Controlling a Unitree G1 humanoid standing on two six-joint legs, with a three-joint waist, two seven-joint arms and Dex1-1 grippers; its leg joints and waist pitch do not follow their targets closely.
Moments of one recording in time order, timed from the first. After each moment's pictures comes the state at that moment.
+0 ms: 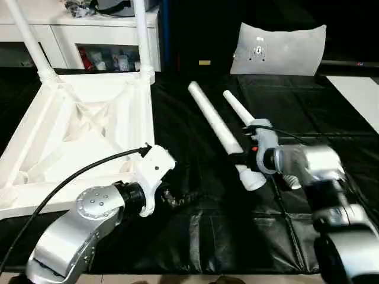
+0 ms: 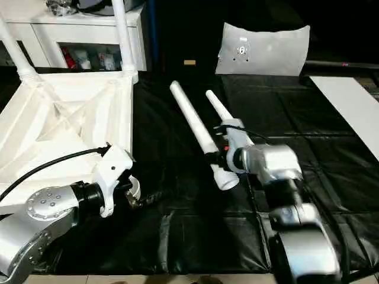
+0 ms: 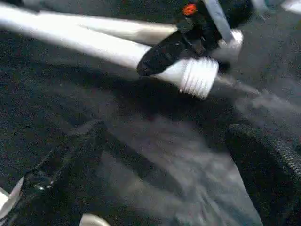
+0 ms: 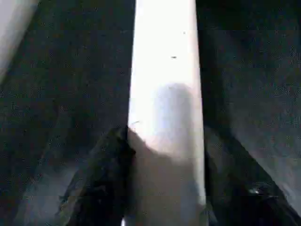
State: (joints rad) left arm -0.14 0.42 -0.22 -0.53 -0.29 0.78 -0.53; right arm -0.65 -0.24 -0.11 0.42 0.27 0.96 0.48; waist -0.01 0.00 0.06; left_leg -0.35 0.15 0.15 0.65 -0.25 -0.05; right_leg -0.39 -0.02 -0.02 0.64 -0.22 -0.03
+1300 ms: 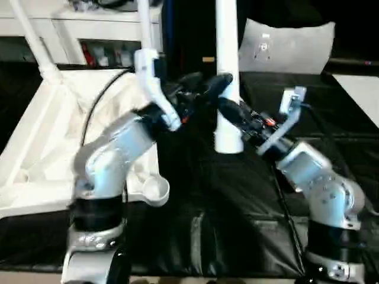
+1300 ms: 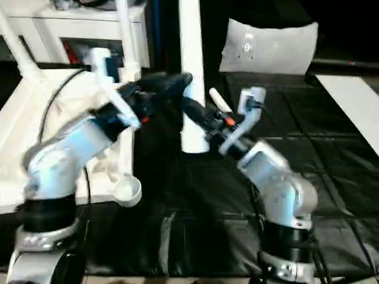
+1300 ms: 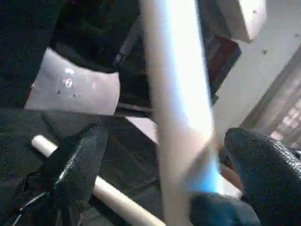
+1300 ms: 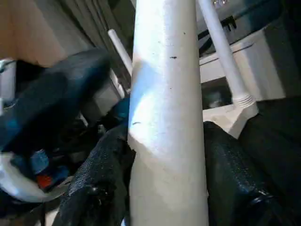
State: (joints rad) left arm -0.64 0.01 0.12 -0.10 -0.65 0.78 -0.32; right arm -0.39 -0.07 -0.19 -0.20 0.63 0.73 0.54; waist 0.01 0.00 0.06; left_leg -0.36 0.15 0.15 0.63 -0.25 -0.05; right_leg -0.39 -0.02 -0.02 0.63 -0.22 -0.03
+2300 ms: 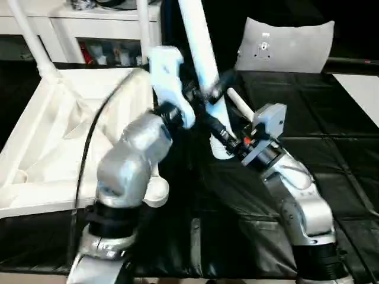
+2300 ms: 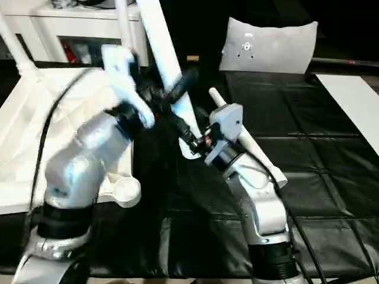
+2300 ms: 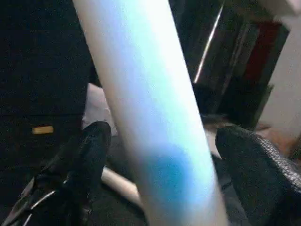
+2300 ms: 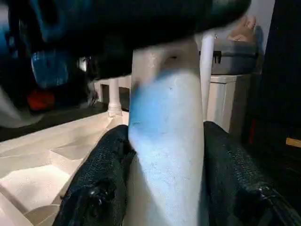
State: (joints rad) left arm -0.57 0.04 -0.11 -0.17 -0.35 0.53 -0.22; right arm -0.29 -0.09 0.06 -0.07 0.25 0.13 0.55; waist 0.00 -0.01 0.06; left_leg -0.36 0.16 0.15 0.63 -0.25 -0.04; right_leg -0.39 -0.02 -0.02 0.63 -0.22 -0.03
